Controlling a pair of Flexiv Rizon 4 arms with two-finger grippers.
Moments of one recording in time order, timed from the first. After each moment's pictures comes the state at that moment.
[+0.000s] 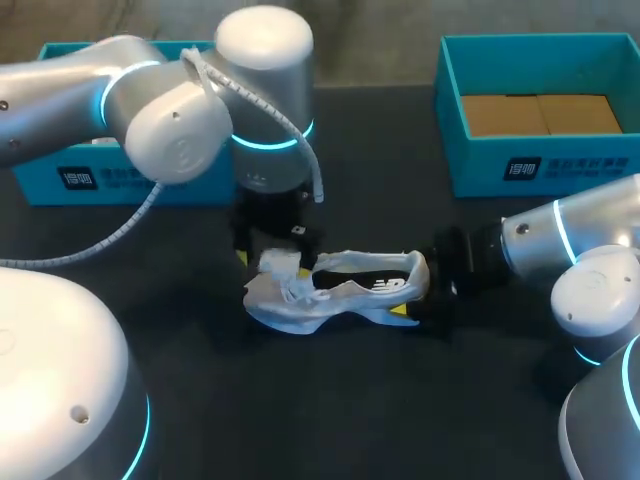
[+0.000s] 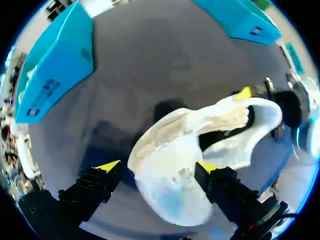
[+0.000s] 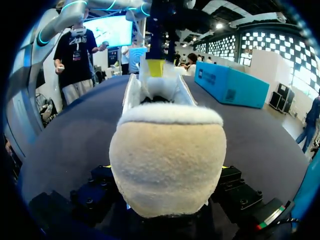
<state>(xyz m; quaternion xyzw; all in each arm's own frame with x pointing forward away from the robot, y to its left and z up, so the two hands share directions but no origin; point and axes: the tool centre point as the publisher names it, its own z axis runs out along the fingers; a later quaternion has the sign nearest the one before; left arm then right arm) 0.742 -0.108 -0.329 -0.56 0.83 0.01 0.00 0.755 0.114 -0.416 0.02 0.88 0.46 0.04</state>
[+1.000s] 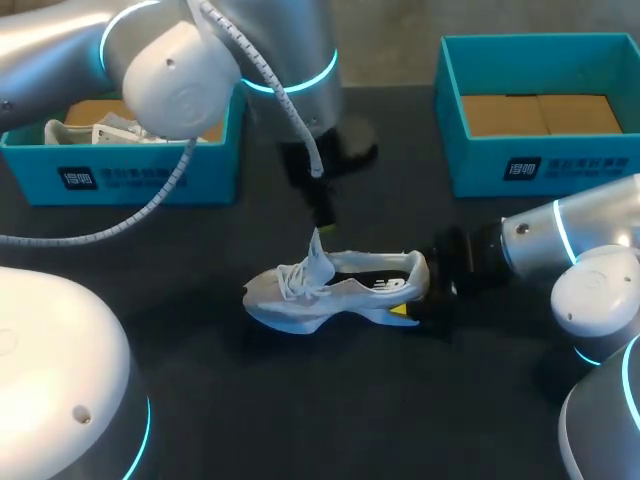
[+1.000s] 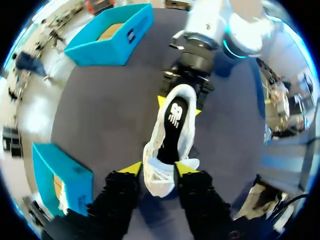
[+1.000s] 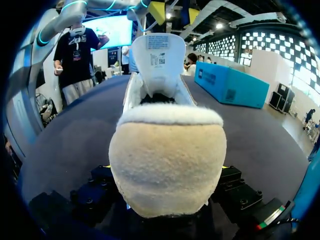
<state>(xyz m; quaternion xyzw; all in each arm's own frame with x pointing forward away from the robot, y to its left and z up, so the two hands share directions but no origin) 0.756 -0.169 -0.244 -0.12 0.99 -0.07 0.03 0.755 0.114 -0.416 0.02 0.88 0.46 0.04</state>
